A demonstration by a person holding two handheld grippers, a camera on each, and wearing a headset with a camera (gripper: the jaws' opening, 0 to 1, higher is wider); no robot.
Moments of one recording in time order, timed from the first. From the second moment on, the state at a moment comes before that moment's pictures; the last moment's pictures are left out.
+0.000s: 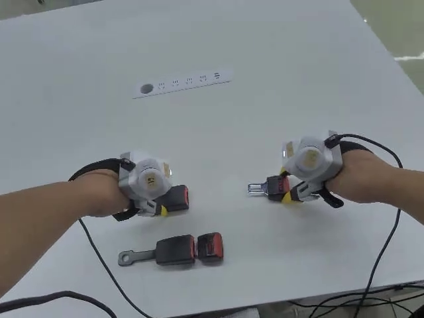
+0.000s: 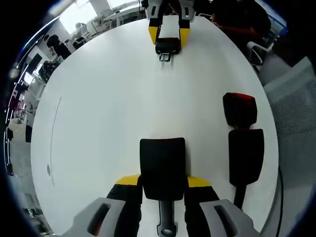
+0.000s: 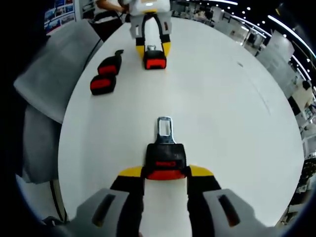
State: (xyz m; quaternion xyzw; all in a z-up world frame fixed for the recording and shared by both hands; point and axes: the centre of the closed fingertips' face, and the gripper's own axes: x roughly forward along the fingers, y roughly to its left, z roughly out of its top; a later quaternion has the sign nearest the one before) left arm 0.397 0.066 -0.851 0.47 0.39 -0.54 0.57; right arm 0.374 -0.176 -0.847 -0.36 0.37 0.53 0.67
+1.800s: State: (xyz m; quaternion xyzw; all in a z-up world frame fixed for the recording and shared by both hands) left arm 0.299 0.205 -0.750 0.24 0.33 -0.32 0.85; right arm 0.281 -0.196 -0.740 -0.09 0.26 0.39 0.88
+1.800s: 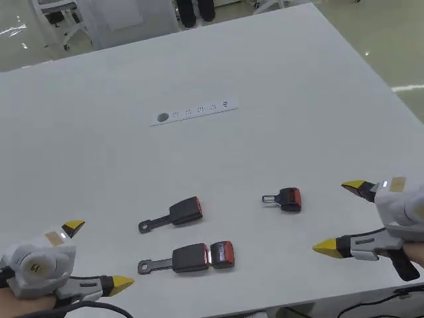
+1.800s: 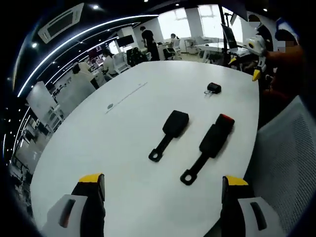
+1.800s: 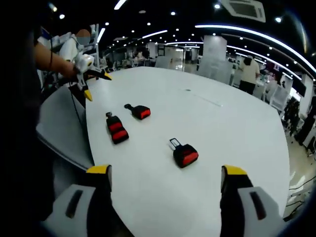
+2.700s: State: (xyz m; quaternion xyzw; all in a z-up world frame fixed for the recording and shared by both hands) left arm 0.273 0.204 -0.738 0.20 0.30 -0.31 0.88; right arm 0.261 -0.195 -0.746 -0.10 0.27 0.38 0.88
